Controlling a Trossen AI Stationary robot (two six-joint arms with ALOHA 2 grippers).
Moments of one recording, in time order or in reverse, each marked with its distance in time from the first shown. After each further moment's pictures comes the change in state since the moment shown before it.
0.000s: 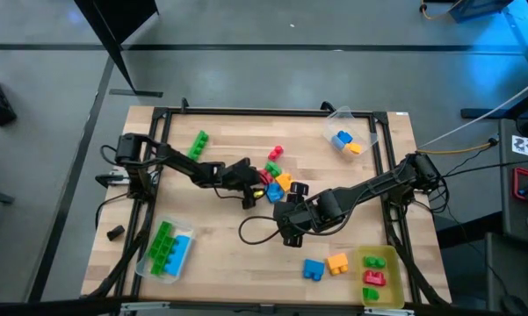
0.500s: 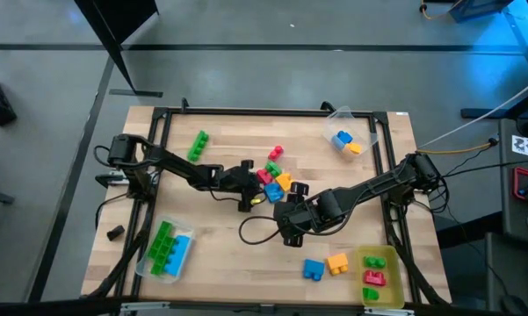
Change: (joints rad) left arm -0.053 -0.057 0.000 -0.027 -0.048 0.271; right arm 0.000 0.000 0.000 -0.003 0.000 -0.002
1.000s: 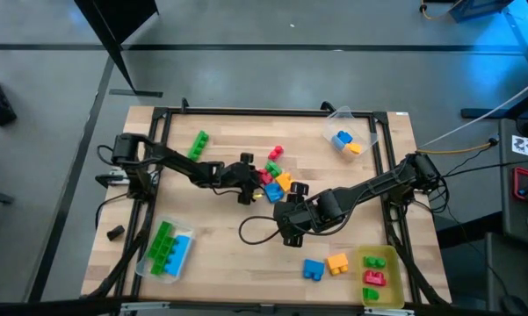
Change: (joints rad) left arm 0.048 0.025 0.000 0.014 -0.120 0.204; right arm 0.000 0.000 0.000 0.002 0.000 0.000
